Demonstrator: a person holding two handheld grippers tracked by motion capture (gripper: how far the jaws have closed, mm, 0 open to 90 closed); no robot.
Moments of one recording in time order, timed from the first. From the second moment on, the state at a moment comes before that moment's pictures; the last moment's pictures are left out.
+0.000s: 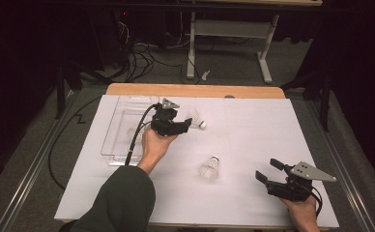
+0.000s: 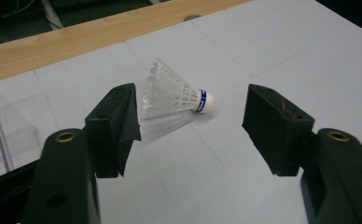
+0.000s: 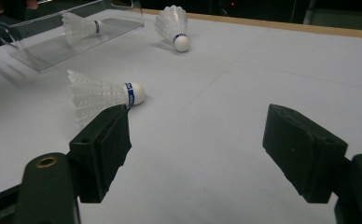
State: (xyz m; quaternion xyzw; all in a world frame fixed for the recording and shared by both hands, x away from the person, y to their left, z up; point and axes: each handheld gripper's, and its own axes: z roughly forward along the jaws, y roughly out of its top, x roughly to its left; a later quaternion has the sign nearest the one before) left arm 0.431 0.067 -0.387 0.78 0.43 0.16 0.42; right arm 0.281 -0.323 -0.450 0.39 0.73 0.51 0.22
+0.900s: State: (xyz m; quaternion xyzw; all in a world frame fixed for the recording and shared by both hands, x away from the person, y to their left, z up) left arm 0.472 0.045 -0.373 0.83 0.43 0.12 0.32; right arm 0.281 -0.323 -0.450 0.39 0.74 0.51 0.22
